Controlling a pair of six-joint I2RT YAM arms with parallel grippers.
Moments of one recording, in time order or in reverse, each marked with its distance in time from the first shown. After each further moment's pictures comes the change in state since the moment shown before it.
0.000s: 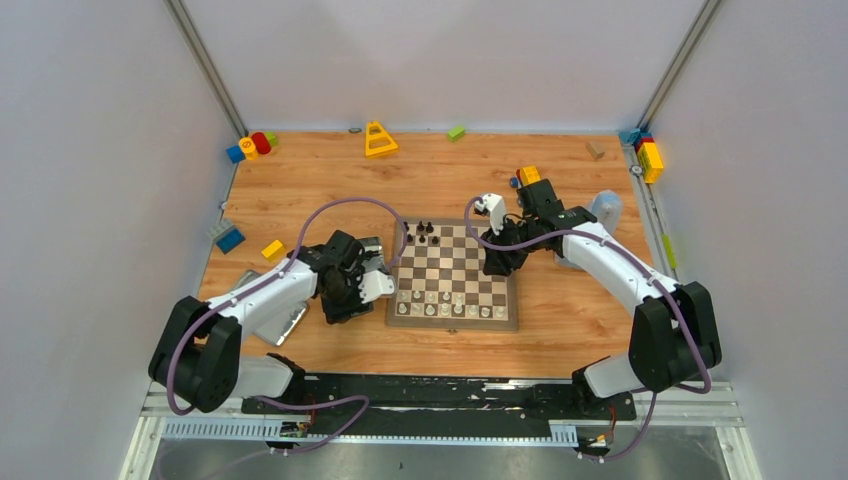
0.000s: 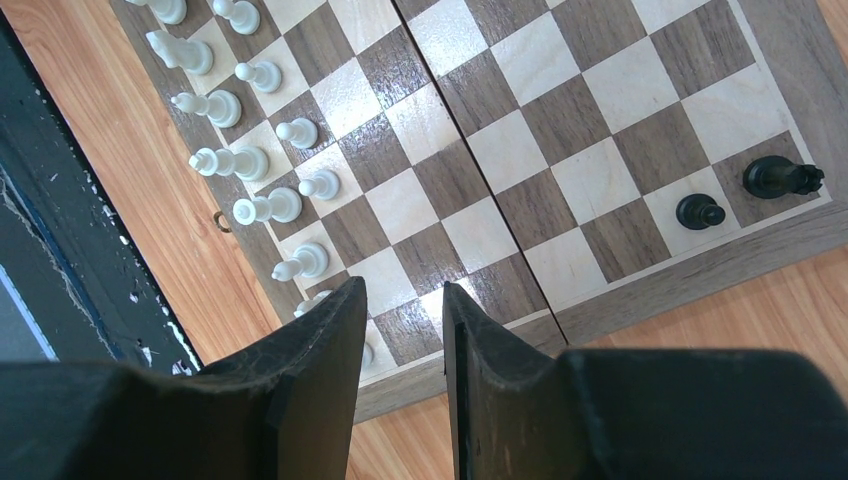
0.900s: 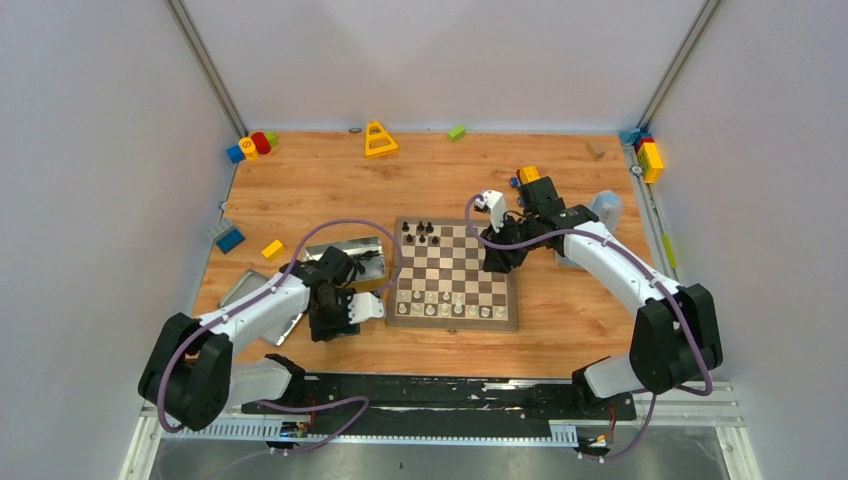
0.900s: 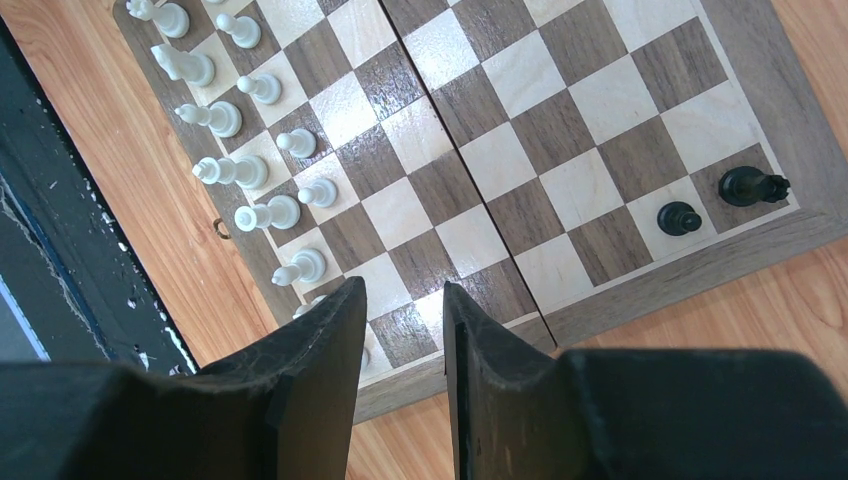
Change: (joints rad) left arm 0.007 -0.093 -0.109 -0.080 -0.066 0.120; right arm 0.000 -0.013 0.016 0.001 0.004 0.000
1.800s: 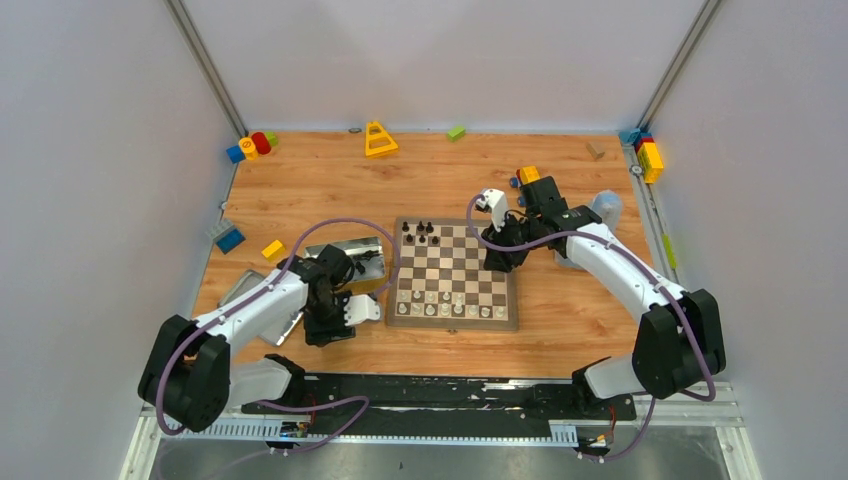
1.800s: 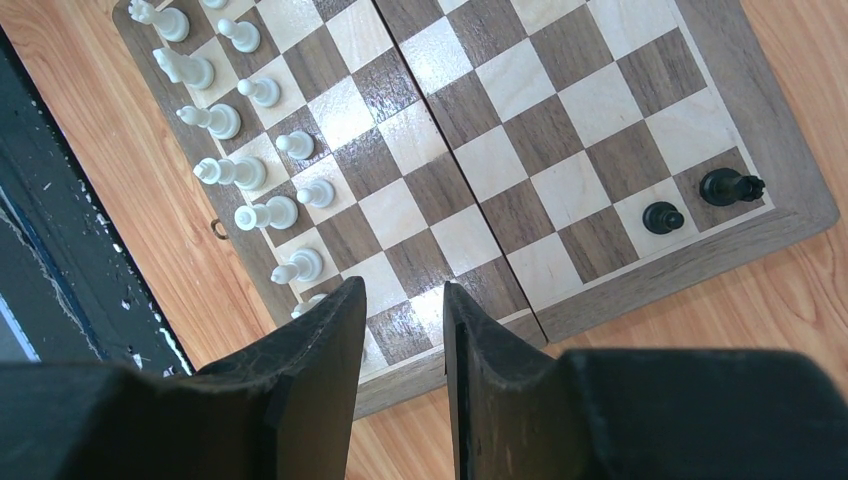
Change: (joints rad) left arm 0.013 0.001 0.053 -0.151 0.029 0.015; right arm 0.002 -0.018 0.000 0.000 0.011 -0.007
